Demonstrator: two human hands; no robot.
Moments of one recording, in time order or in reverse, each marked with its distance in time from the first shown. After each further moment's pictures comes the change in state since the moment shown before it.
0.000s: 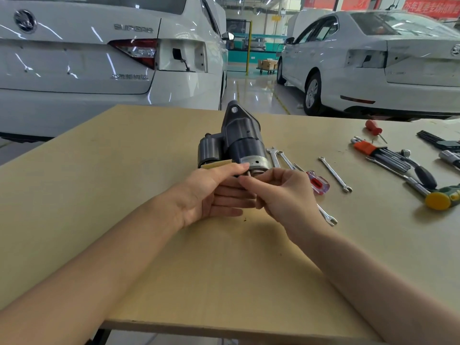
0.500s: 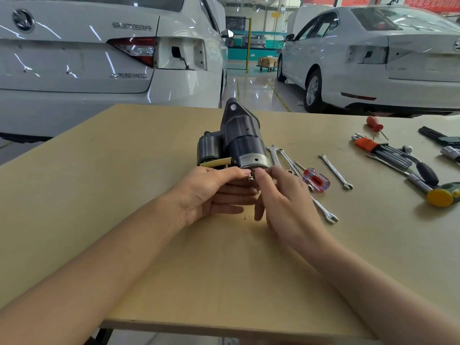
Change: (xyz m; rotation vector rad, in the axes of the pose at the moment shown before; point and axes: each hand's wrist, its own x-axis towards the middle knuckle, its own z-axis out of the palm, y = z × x) left_hand 0.003 -0.004 0.007 -0.031 0.095 0.074; right_hand -0.014 0.001 -0.003 -0.354 -0.017 -0.178
